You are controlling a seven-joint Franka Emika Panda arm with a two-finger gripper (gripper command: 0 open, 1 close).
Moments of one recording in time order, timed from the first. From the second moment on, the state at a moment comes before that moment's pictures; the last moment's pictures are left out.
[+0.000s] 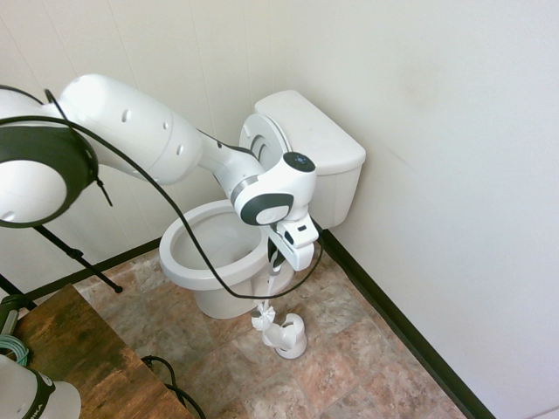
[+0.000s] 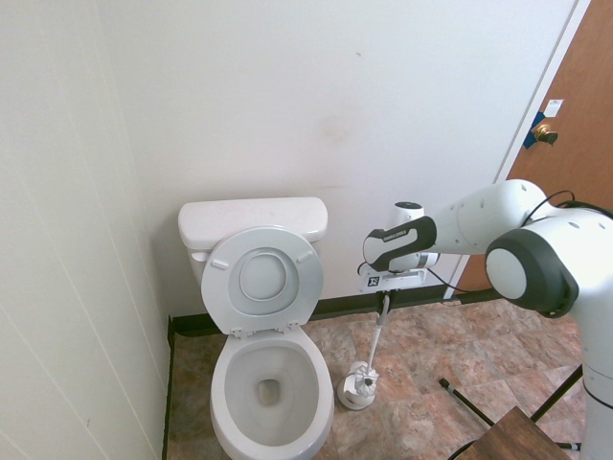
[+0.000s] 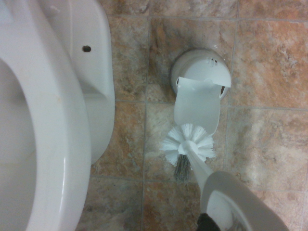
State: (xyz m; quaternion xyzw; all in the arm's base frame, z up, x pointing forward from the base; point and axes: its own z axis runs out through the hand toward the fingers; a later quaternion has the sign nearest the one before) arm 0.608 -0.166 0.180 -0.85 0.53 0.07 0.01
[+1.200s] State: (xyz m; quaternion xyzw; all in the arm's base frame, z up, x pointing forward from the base) arm 0.682 -0.205 -0.003 -0.81 0.57 0.11 -0.03
